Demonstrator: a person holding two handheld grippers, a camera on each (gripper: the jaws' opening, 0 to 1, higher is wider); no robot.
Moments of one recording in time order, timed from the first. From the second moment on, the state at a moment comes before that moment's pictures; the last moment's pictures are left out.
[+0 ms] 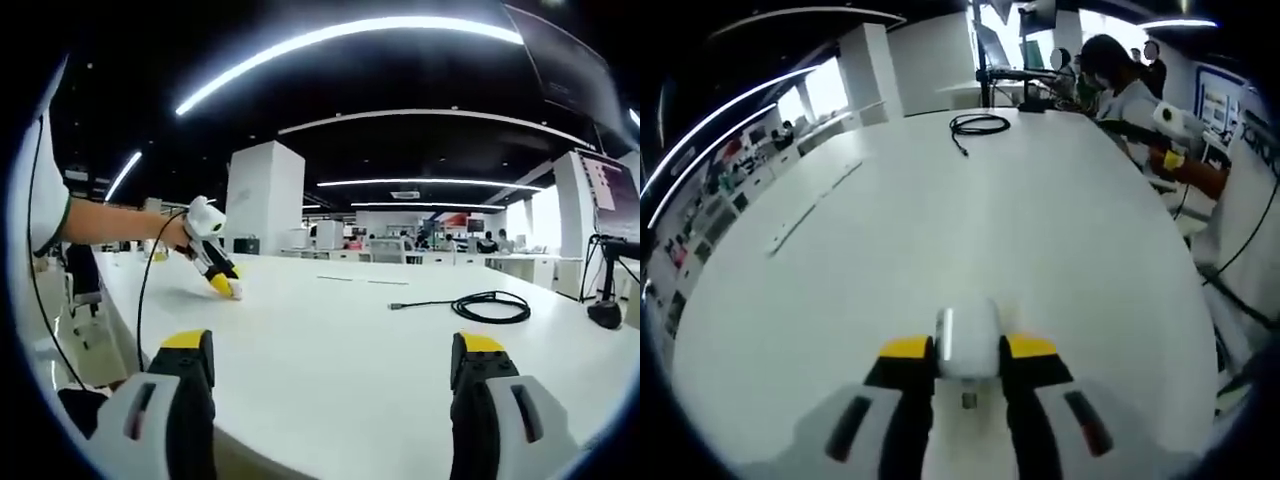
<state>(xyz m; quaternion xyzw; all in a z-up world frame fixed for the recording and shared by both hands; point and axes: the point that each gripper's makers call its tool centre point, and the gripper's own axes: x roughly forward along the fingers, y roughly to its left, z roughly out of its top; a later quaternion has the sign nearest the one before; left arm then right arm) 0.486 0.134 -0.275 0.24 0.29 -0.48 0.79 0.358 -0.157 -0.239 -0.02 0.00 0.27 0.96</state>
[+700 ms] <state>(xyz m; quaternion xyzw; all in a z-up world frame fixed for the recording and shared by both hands) 0.448 0.119 -0.276 0.24 0.28 -0.50 0.78 0.354 -0.155 -0.239 -0.03 0.00 0.26 0.96</state>
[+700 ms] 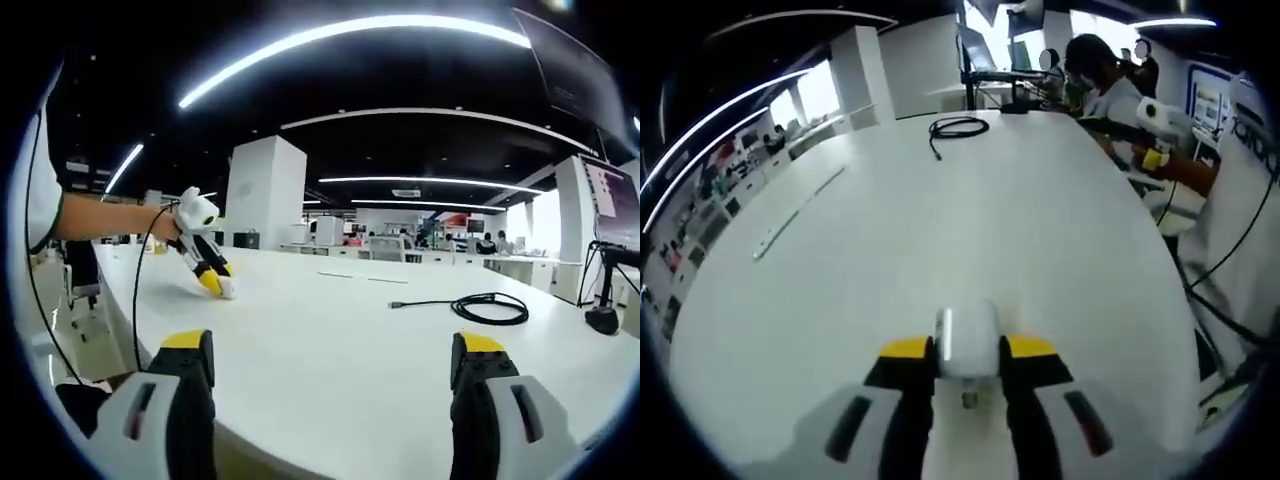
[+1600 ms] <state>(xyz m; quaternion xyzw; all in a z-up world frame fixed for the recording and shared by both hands) 0.386 0.093 -0.276 0.24 0.27 -0.55 0.75 0.351 -0.148 -0.241 -0.05 0.01 0.27 0.96</state>
